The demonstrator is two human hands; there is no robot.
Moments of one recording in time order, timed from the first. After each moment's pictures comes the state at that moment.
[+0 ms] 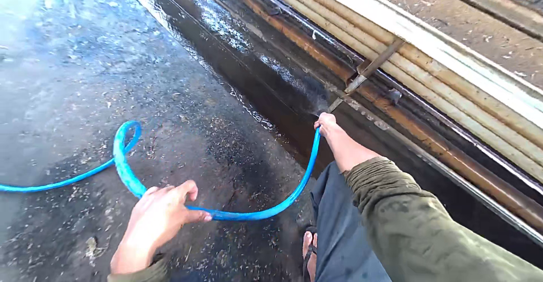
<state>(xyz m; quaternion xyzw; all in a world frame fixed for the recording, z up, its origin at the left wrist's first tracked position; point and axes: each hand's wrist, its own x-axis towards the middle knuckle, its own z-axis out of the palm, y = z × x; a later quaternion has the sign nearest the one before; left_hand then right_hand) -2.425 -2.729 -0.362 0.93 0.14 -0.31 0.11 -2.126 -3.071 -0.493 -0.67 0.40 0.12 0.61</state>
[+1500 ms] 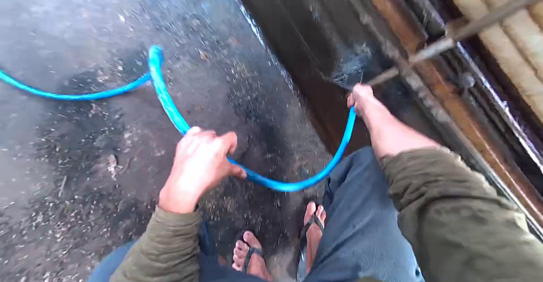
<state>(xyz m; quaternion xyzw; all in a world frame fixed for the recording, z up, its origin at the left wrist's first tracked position) -2.448 -2.751 -0.393 0.96 0.10 -0.21 0.14 -2.139 -3.064 -0.519 -0.83 0.28 0.18 0.46</state>
